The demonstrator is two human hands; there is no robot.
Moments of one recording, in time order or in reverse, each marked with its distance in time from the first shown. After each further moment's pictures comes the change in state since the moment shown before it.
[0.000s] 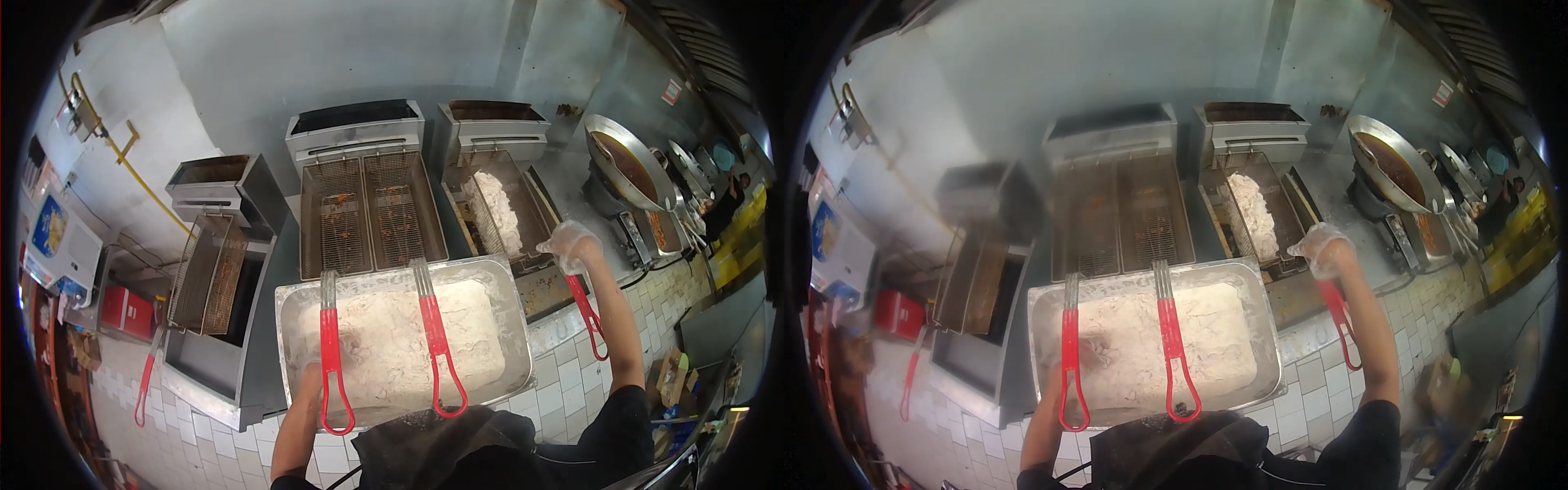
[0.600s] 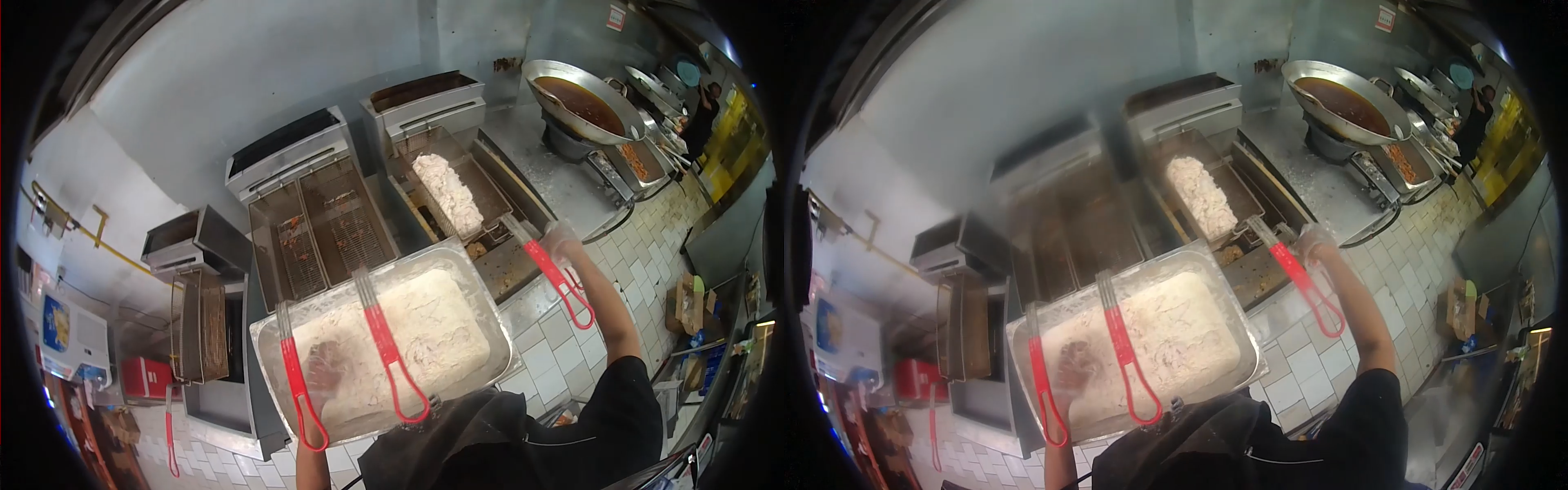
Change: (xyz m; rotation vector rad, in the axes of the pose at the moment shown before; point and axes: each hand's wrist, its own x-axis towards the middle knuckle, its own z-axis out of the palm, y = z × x) left_hand 0.028 0.041 0.015 -0.149 0.255 0.141; right_hand -0.028 0.050 0.171 0.363 -0.187 0.416
